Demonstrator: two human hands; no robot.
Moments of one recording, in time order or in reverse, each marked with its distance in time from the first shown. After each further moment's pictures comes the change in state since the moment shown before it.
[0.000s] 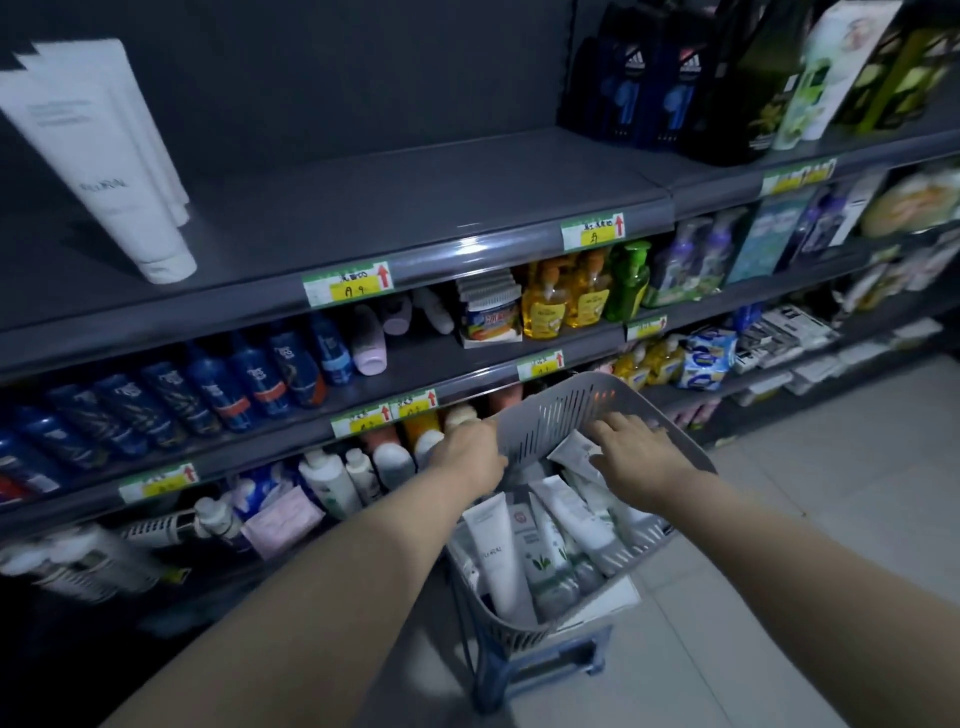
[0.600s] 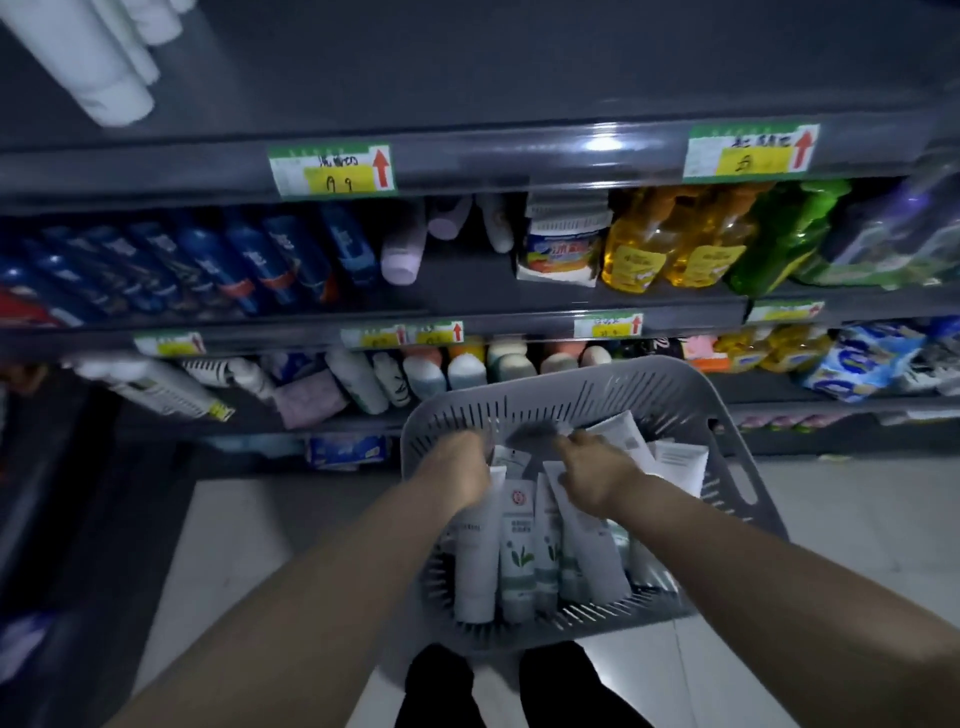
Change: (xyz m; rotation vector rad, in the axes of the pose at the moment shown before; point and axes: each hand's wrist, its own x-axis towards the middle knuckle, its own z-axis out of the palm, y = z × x) left_hand 0.040 -0.015 0.079 -0.263 -0.158 -0.440; right_hand 0.120 0.003 0.088 0.005 -0.426 -0.328
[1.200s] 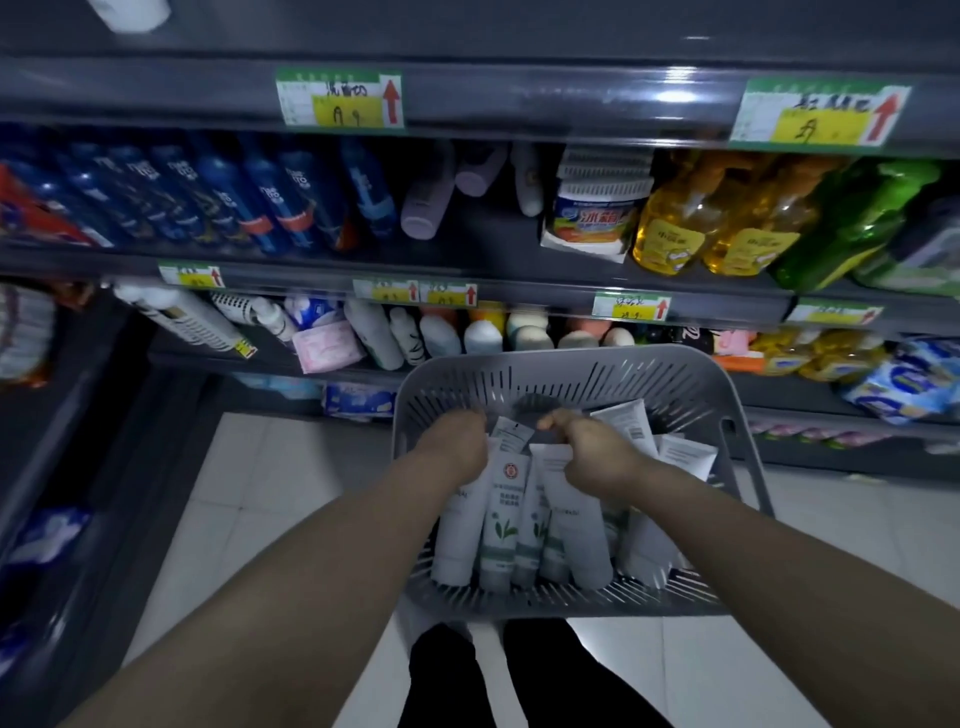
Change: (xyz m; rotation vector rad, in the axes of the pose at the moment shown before) left_hand 0.007 0.005 0.021 0.037 -0.047 -0.088; right_hand -0.002 0.015 -0.012 0.324 -0.076 -0.123
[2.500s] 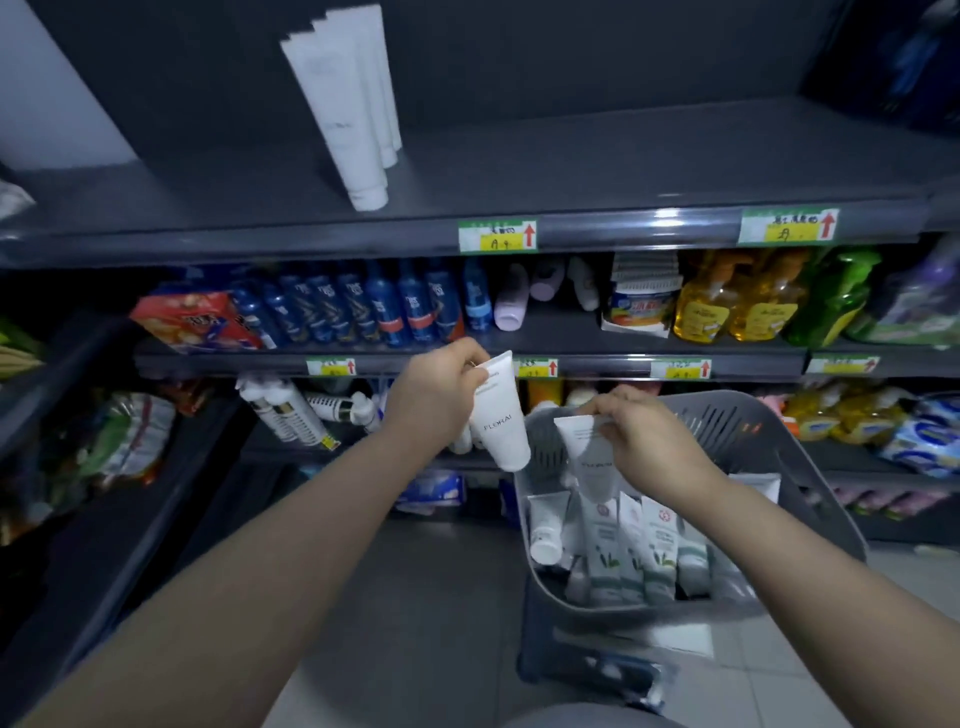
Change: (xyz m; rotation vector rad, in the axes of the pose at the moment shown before) left_hand -0.162 -0.082 -0.143 -0.220 0.746 0.331; right_hand -0.100 -0.135 0.000 -0.112 0.657 -0.330
